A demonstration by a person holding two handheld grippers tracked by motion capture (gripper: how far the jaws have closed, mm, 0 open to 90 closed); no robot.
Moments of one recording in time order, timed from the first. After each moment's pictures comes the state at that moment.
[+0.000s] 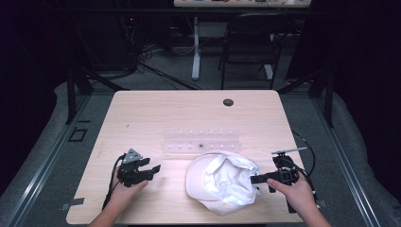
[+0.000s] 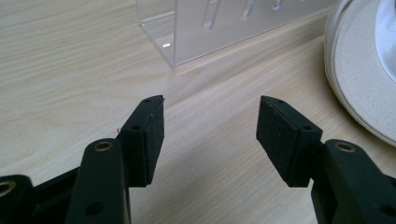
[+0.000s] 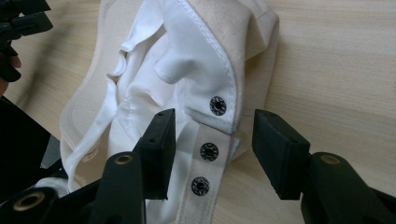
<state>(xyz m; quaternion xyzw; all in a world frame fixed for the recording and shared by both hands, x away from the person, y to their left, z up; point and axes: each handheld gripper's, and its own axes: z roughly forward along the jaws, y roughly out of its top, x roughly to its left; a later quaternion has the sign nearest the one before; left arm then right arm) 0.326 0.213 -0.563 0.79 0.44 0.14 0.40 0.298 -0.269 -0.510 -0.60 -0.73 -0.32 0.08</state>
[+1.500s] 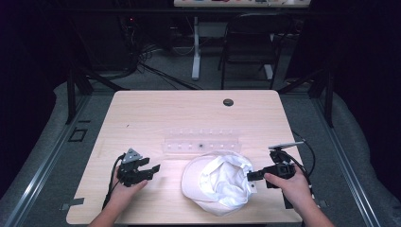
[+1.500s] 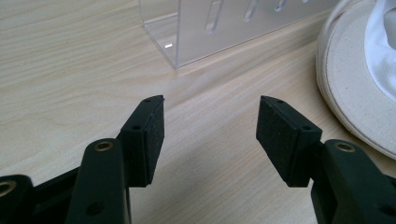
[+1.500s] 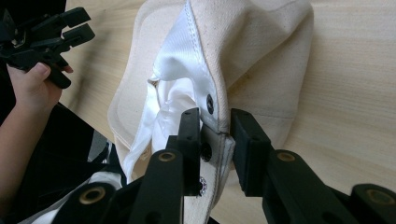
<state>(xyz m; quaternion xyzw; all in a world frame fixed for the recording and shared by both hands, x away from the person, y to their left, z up) 0.326 0.214 -0.563 0.79 0.44 0.14 0.40 0.307 -0.258 -0.493 -0.61 -0.71 -0.32 0.15</state>
